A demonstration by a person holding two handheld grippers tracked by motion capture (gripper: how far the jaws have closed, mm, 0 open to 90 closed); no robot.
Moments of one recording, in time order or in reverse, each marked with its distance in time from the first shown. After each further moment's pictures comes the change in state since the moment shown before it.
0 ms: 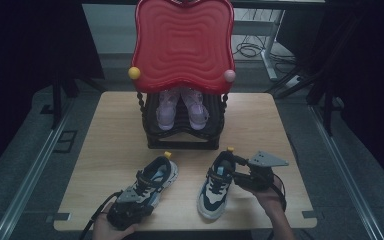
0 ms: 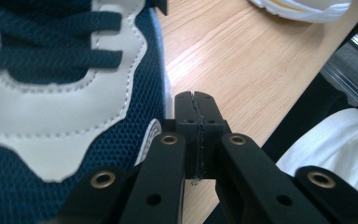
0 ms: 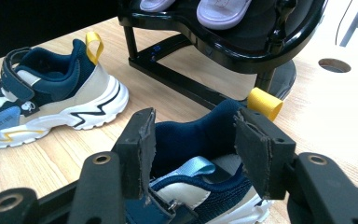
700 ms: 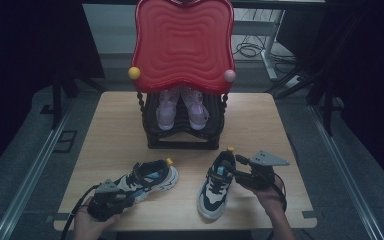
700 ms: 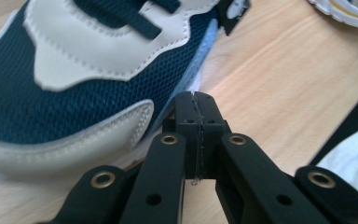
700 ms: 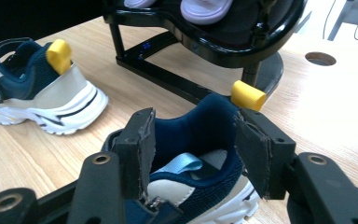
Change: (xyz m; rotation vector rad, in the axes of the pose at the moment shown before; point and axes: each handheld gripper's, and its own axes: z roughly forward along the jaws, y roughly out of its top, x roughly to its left) left arm 0.052 -0.011 -0.024 -0.024 0.062 -0.088; right arm -0.005 -0.003 0.001 0.002 -0.040 0.025
